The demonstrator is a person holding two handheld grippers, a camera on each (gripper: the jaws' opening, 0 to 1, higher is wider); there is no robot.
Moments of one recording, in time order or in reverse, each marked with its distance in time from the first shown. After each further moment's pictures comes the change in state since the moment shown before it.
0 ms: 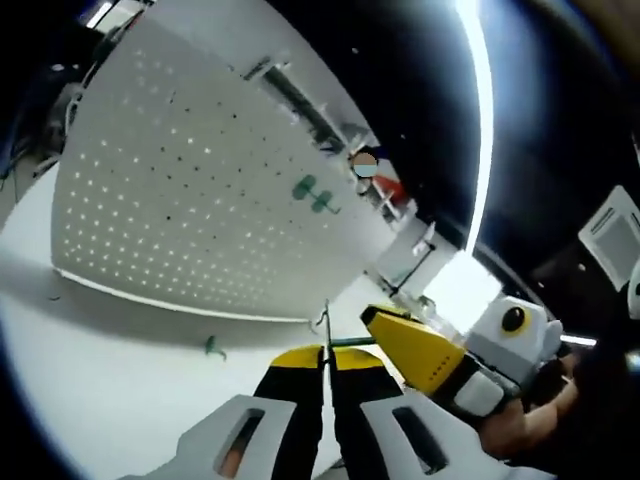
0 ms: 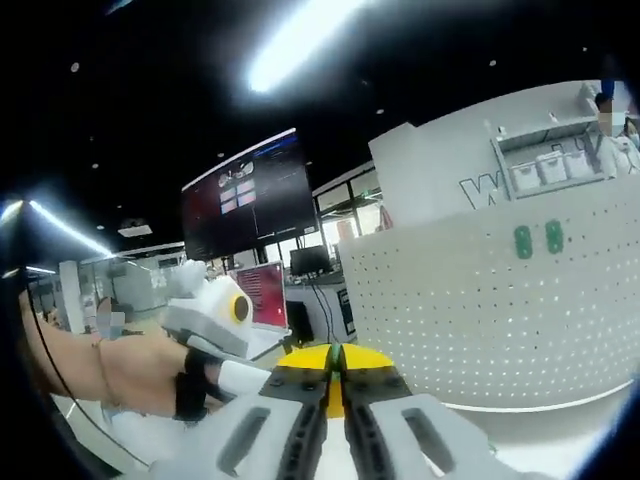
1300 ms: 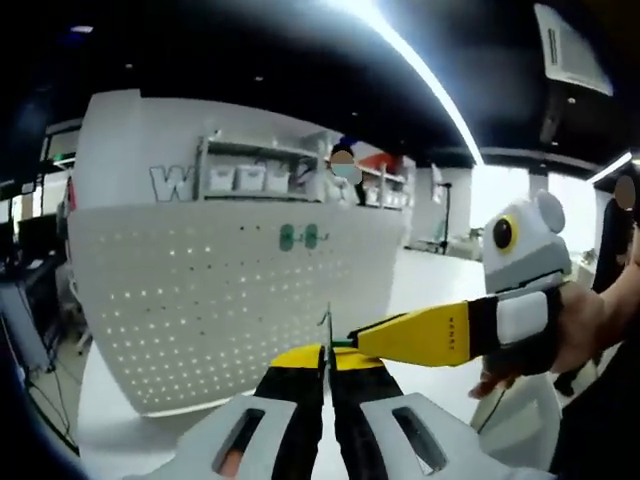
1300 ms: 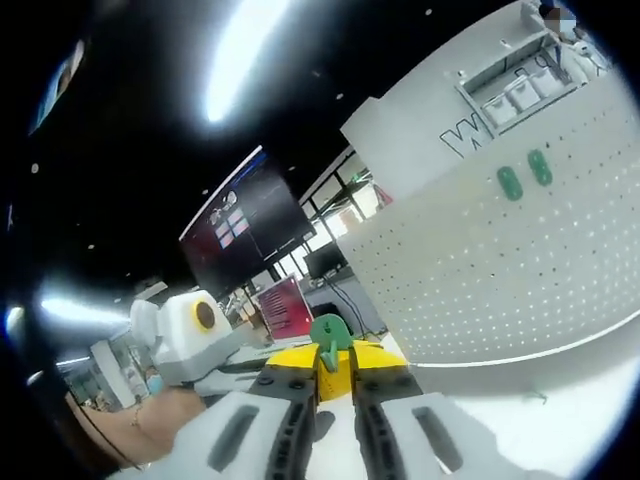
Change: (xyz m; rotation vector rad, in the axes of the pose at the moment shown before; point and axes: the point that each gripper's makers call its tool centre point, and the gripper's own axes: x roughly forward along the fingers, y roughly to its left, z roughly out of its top) left arm -0.003 -0.012 0.032 0.573 -0.080 0.146; right arm -0.008 -0.003 0.009 0.309 0.016 0.054
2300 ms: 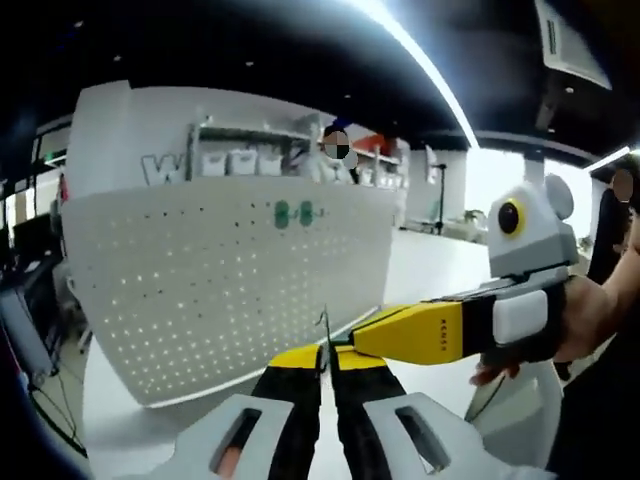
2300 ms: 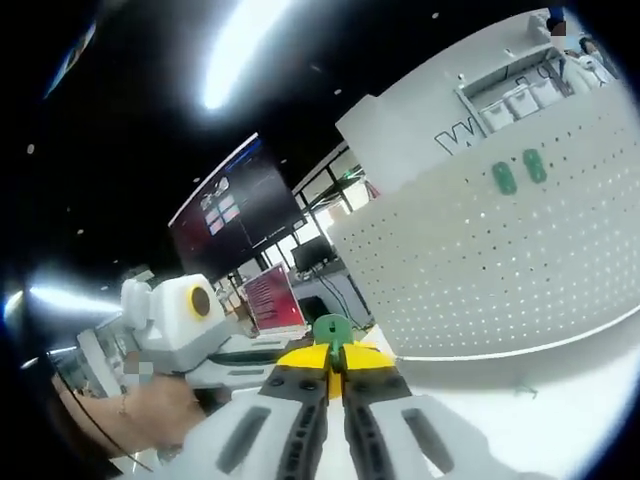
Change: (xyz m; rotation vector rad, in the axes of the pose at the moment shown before) left arm -0.001 0.004 -0.025 0.042 0.086 -0.021; right arm 0.003 -0.011 -0.020 -0.025 0.044 -0.062
